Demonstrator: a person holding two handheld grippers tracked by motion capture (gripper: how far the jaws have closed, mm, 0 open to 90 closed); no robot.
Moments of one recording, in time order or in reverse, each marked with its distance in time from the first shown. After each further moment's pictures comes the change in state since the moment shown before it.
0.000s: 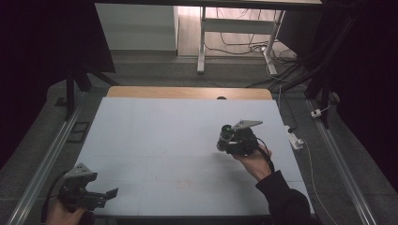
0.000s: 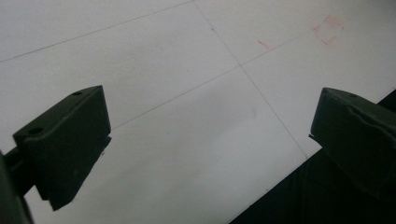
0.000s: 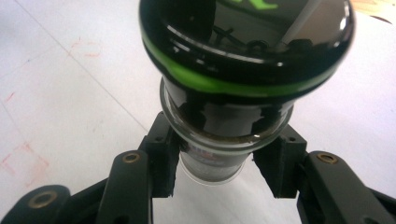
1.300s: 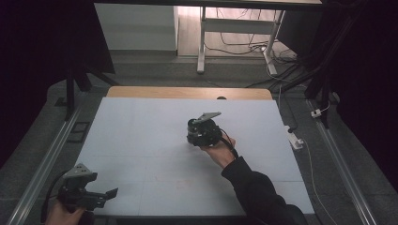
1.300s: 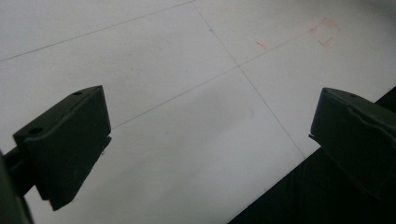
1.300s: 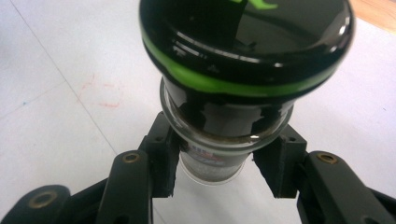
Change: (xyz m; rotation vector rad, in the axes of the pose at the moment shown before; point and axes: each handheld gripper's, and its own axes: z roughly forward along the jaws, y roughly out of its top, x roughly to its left) left arm 0.001 0.000 -0.001 -0.004 -0.013 -0.004; right arm 0.046 0.052 0.088 0.025 0.039 -0.088
